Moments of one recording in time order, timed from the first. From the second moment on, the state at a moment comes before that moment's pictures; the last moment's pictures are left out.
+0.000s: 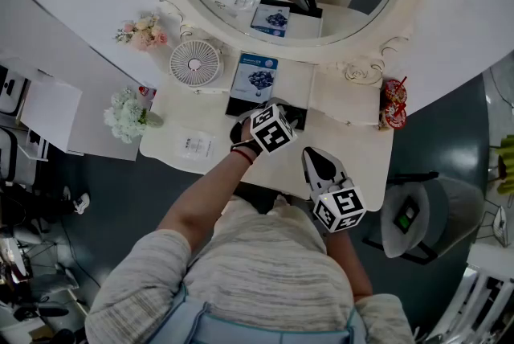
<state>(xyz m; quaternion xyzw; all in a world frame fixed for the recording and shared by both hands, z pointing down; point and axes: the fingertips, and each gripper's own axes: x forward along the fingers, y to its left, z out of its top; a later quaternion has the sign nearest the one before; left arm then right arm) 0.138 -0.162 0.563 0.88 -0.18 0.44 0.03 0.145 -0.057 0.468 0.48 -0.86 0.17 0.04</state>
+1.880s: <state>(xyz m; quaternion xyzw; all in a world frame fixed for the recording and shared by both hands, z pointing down) 0.105 -0.144 0.557 0.88 -0.20 0.43 0.08 0.138 -0.065 0.467 0.47 -0.87 0.17 0.04</state>
